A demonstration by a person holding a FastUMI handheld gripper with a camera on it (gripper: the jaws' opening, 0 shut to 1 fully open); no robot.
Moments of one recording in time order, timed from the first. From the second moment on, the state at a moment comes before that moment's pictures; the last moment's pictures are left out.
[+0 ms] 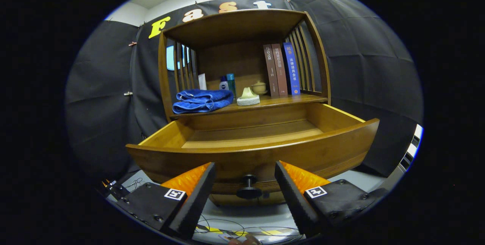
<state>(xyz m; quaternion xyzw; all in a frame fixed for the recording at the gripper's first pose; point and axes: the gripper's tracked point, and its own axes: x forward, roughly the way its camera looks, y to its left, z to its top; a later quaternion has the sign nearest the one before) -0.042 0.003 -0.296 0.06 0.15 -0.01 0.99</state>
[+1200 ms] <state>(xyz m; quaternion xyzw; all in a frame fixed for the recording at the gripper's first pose) 0.073 -0.006 -0.305 0.07 0.18 -0.03 0.98</state>
